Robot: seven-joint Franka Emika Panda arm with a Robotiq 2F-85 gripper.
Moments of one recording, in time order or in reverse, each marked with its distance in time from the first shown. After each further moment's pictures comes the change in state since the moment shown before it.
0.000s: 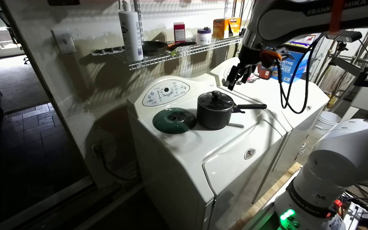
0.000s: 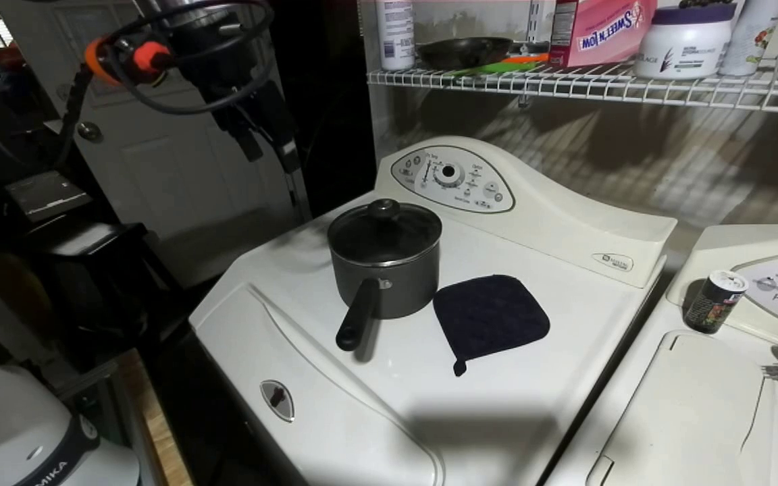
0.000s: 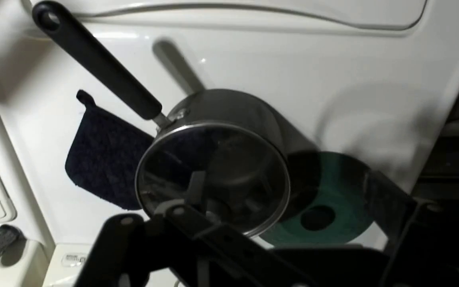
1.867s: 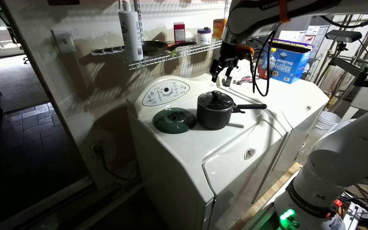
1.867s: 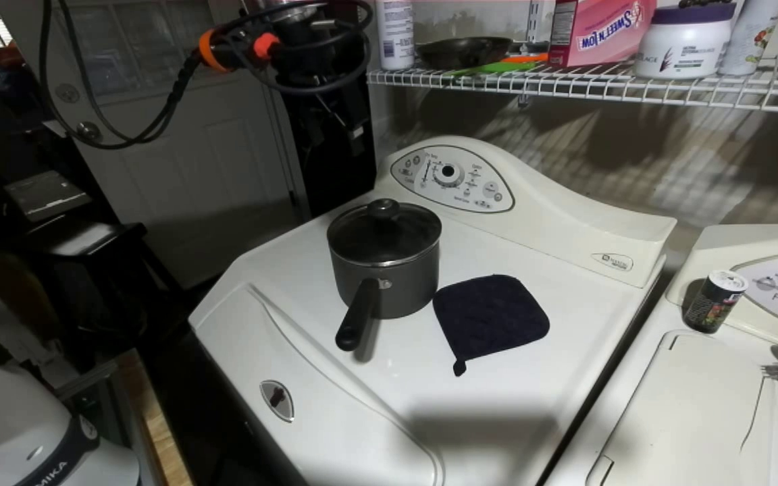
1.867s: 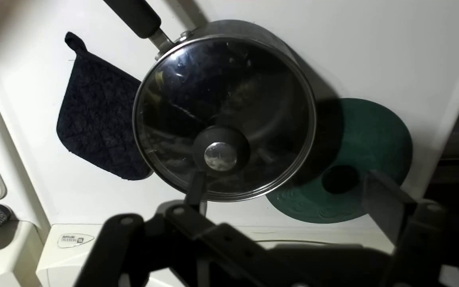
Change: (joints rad) arm -0.001 0.335 -0.011 0.241 0.010 0.070 0.019
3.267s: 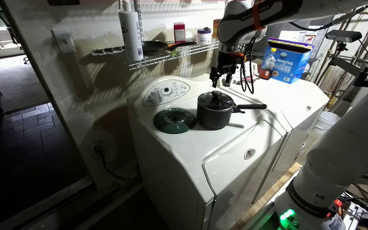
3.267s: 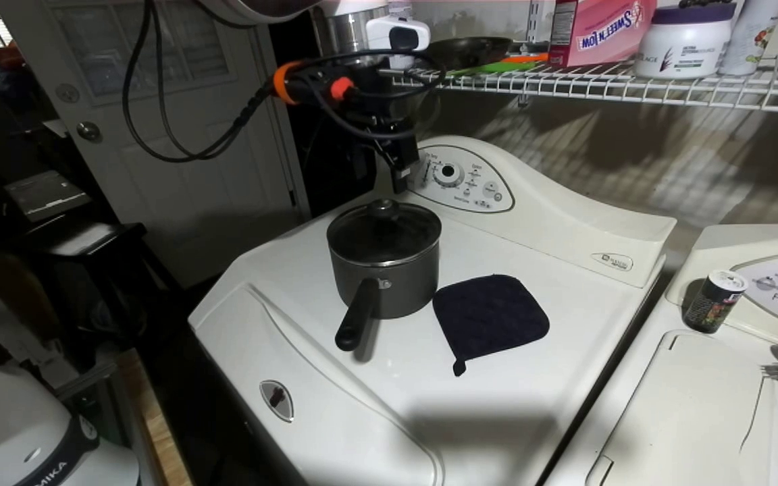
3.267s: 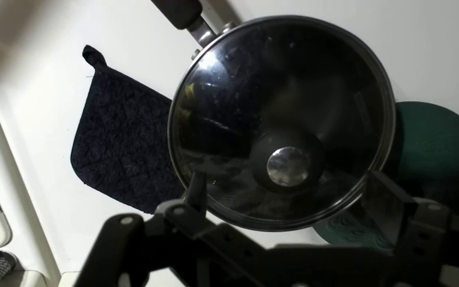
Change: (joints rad) arm -0.036 0.236 -0.054 0.131 0.001 -0.019 -0.028
